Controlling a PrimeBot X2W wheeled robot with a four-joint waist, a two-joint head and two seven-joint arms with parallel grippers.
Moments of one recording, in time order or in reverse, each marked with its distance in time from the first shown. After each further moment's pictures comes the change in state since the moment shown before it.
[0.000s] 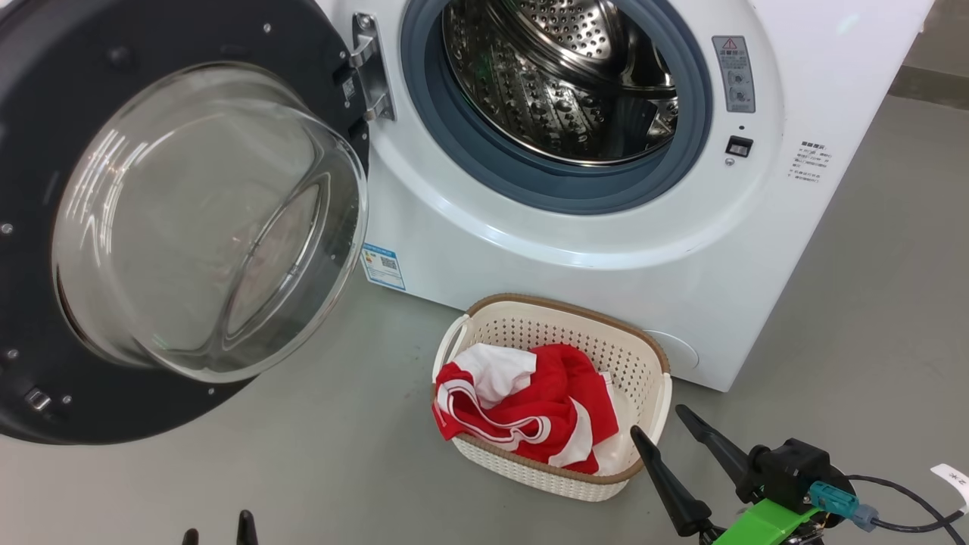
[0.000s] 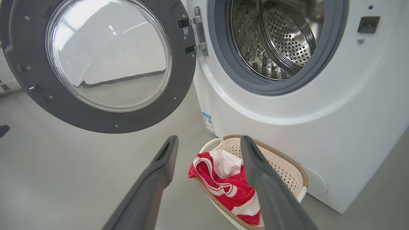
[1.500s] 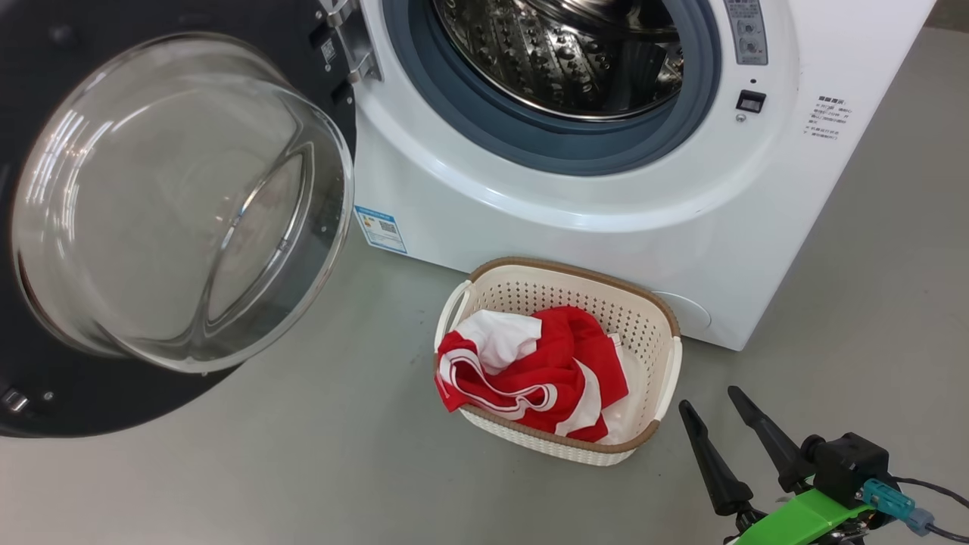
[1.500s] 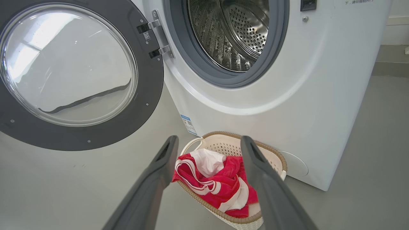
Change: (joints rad) left arm -1.090 0.451 0.602 0.628 -0.264 -0.165 0.353; right arm 0.053 0.037 -0.167 -0.055 -0.031 0.000 0.000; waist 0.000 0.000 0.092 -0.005
